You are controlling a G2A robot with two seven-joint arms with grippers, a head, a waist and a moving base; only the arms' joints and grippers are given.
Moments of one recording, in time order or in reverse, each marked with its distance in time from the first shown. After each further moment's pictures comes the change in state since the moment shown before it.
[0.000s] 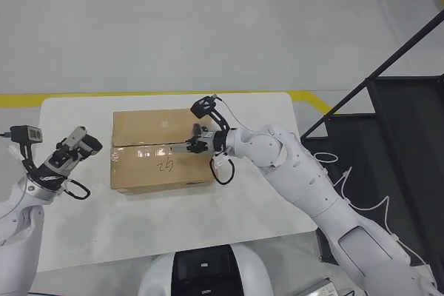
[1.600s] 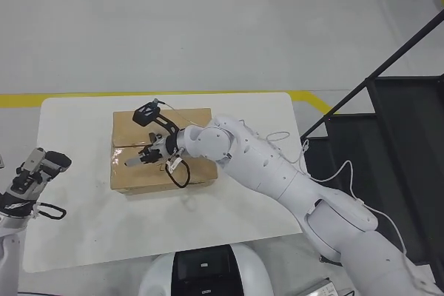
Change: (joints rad) left arm 0.194 -0.009 -0.182 -0.032 -0.077 -0.125 -0.002; right arm 0.265 -0.222 -0.291 0.298 0.113 -0.012 -0.011
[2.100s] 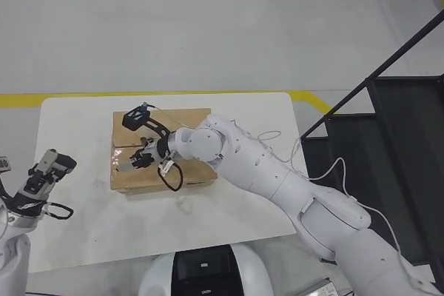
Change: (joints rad) left arm 0.019 -0.013 0.025 -0.004 0.125 -0.019 0.129; right arm 0.028 -0.054 -0.033 0.047 0.017 -0.017 0.015
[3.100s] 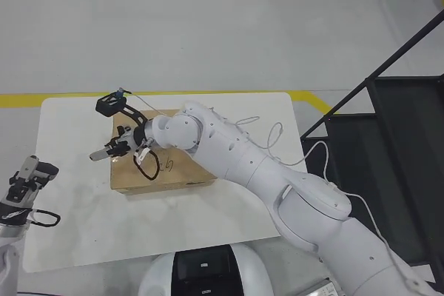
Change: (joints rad) left arm 0.057 -0.010 -0.074 0.015 0.011 -0.015 0.035; right arm 0.159 -0.183 -0.045 0.312 0.086 -0.099 -0.083
